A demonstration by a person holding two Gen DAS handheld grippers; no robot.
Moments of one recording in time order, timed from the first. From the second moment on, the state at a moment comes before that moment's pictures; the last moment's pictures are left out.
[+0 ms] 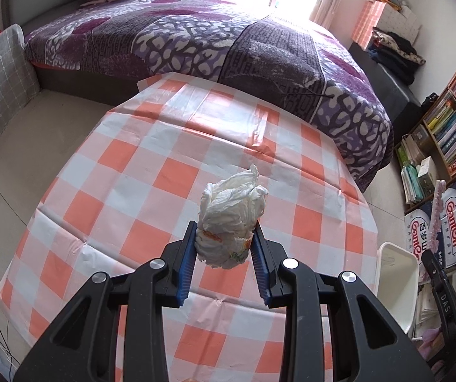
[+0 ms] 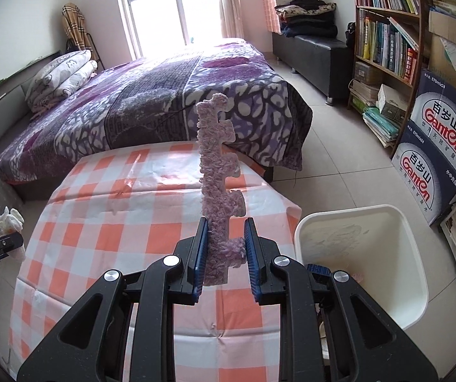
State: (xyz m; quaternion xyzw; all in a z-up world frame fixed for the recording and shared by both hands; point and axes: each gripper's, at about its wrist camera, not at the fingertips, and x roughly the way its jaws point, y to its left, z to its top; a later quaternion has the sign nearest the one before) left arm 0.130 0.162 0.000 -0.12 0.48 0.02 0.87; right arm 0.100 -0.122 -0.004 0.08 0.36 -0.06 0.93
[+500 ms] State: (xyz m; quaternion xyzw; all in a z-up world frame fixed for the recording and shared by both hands) left arm 0.132 0.092 -0.007 -0.08 0.49 -0.03 0.87; right arm 0.088 -0.193 0.001 0.15 0.36 -0.13 0.91
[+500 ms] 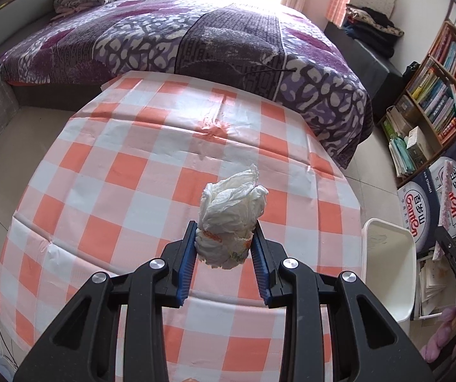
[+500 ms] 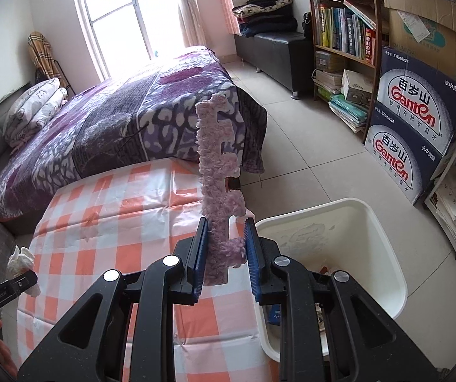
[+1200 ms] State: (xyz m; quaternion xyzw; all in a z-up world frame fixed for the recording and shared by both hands) left arm 0.128 -0.025 -0.021 -0.03 0.51 -0.11 0.85; right arm 0.055 -0.308 -0.017 0.24 0.39 -0.27 0.85
